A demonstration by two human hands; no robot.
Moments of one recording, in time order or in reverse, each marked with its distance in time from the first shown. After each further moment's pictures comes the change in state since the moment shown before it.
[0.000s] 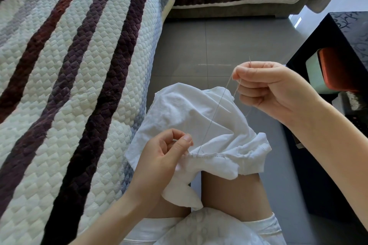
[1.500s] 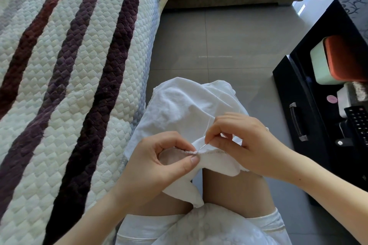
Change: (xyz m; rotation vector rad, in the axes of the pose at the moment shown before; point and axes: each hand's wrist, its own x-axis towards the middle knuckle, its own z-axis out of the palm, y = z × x) left_hand 0.001 0.002 -0.021 0.257 -0.226 0.211; right_hand -0.036 0.072 0.025 -0.916 -0.140 -0.483
